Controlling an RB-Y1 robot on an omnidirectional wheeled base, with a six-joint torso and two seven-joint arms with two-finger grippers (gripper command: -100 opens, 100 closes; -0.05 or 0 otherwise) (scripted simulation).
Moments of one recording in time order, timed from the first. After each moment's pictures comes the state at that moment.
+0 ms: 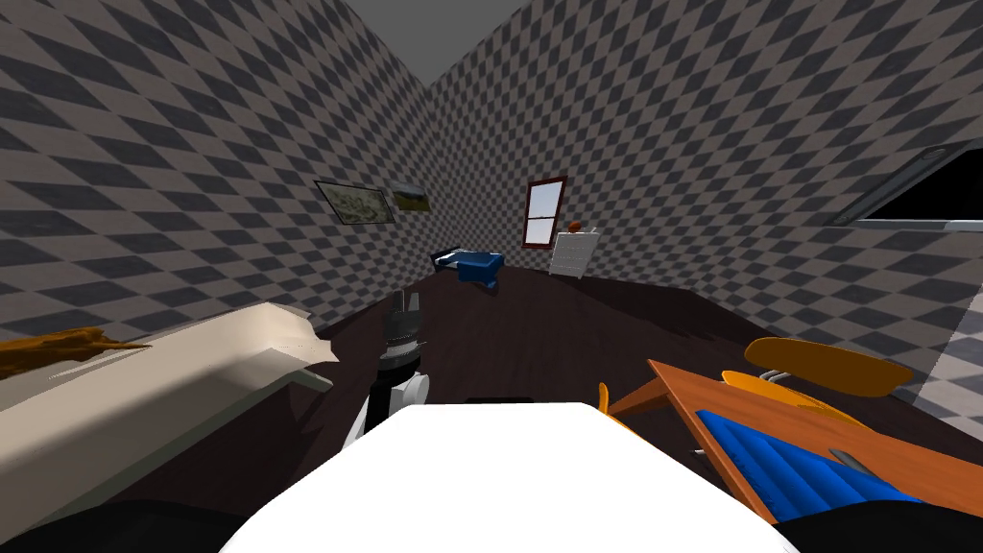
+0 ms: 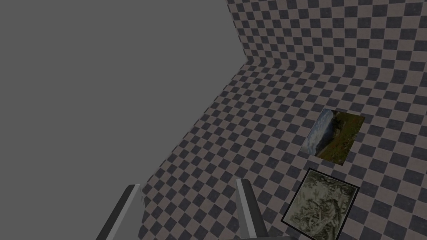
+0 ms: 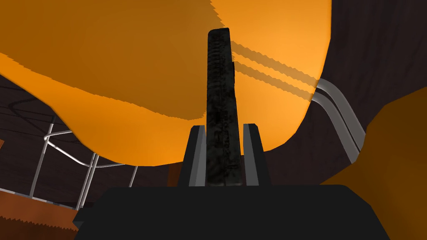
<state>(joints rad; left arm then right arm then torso) 0.46 0.04 -0.01 -2.22 0.06 -0.59 0.02 0.57 -0.53 0.35 -0.81 0.28 -0.09 0.11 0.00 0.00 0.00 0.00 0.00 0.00</state>
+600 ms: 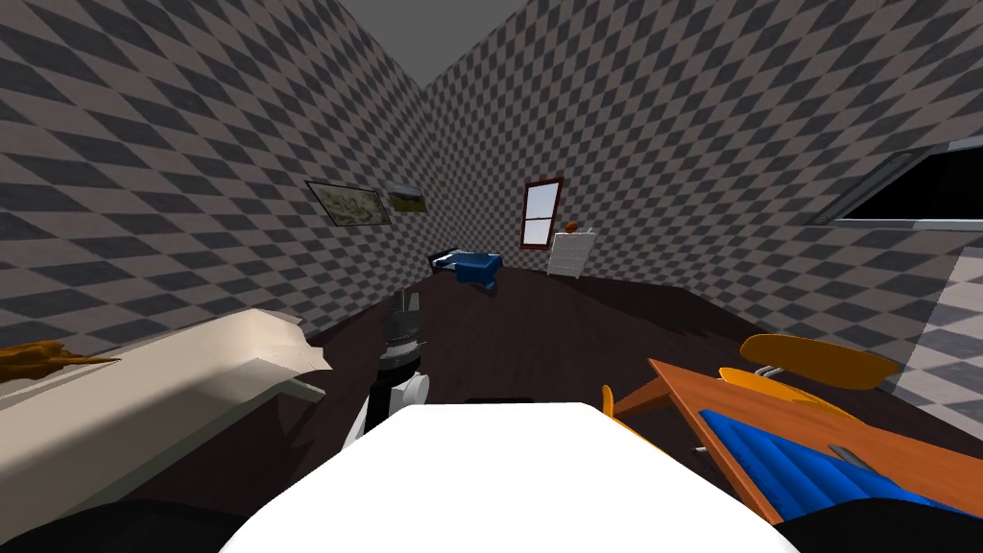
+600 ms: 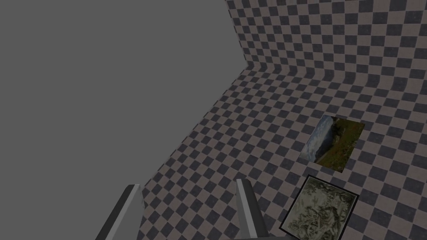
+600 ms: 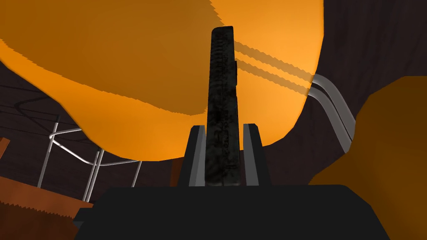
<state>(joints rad) 0.46 0.04 -0.01 -2.22 0.06 -0.59 0.02 0.65 -0.59 0.35 -0.90 0.28 -0.09 0.10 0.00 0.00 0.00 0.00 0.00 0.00</state>
